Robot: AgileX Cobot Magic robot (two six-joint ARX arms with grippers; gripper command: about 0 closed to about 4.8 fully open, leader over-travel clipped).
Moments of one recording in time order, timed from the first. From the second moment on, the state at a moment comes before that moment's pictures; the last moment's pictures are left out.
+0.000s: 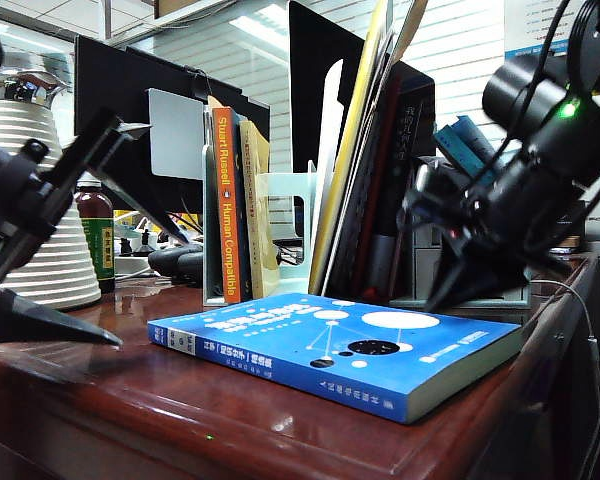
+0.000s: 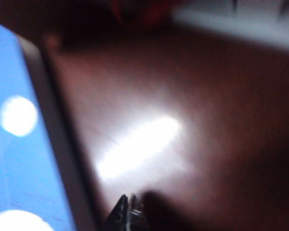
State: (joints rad) left arm -0.36 1.27 0.44 0.19 0.51 -1.06; right arm 0.32 1.68 0.91 -0.12 -0.34 0.19
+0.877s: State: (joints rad) left arm -0.49 1.50 0.47 0.45 0.48 -1.15; right arm 0.34 1.68 0.91 -0.19 -0.46 0.19
